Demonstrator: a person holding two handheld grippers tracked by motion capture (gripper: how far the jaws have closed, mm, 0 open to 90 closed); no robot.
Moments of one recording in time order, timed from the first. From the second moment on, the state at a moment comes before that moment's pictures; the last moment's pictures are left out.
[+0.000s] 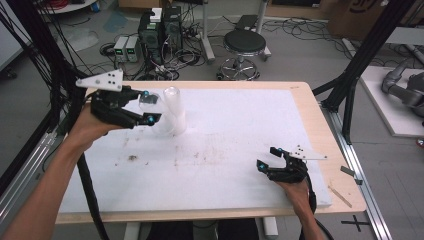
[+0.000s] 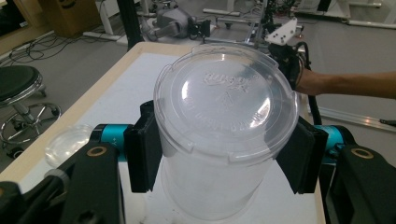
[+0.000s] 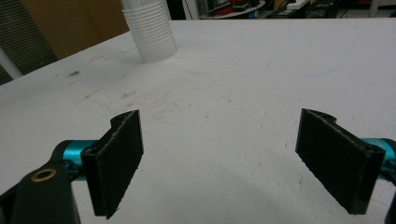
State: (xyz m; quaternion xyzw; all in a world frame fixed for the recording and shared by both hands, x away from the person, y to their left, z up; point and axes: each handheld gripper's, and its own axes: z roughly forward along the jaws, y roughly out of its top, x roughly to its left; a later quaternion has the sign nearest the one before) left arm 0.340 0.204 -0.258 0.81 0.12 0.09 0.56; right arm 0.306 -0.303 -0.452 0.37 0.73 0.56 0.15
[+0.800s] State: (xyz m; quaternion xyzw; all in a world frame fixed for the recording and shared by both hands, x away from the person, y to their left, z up) left arm 0.304 0.178 -0.343 0.80 0.11 0.06 0.59; right arm 0.306 -0.302 -0.452 0.37 0.73 0.55 0.15
